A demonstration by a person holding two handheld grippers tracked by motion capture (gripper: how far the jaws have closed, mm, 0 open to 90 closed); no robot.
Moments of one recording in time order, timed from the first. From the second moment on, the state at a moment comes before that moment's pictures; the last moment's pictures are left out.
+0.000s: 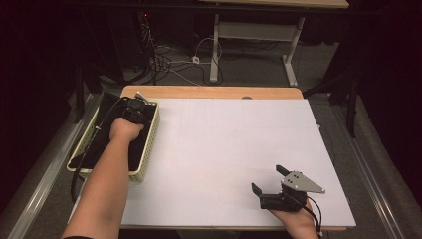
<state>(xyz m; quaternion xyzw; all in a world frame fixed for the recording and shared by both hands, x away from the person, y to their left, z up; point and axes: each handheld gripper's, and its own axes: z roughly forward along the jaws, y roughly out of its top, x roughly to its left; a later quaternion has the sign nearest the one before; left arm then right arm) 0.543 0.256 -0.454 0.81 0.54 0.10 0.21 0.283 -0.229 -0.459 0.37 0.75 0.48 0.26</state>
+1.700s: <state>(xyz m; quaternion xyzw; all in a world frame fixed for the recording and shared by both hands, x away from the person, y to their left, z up) 0.481 0.338 -0.416 0.74 0.63 0.13 0.19 0.292 -0.232 -0.458 0.36 0.75 0.49 0.27</state>
